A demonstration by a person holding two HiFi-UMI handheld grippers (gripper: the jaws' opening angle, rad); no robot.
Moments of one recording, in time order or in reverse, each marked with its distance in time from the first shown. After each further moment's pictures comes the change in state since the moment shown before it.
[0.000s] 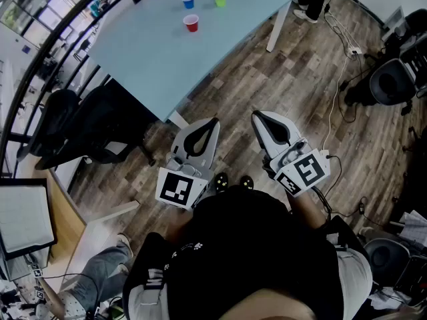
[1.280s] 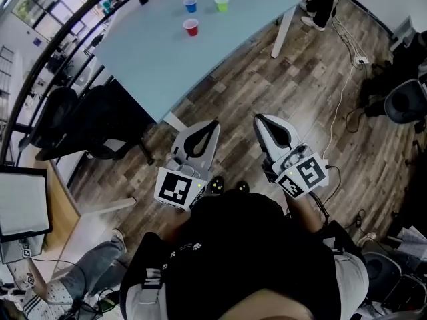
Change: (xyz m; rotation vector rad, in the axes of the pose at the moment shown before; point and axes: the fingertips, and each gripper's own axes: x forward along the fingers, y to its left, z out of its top) left arm 0.038 -0.040 0.000 0.003 0.031 0.039; right arm -0.041 -0.045 0.006 0.084 -0.052 0.052
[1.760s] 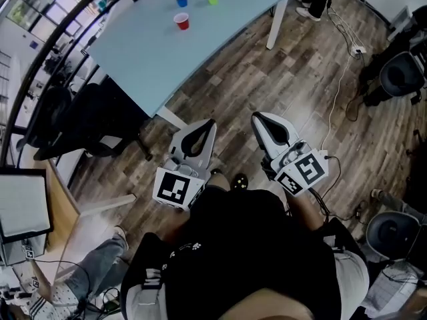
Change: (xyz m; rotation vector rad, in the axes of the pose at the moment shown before) left arm 0.001 -0.029 -0.011 0.002 0.023 0.000; right arm -0.032 -0.004 -0.010 0.015 0.021 -0.005
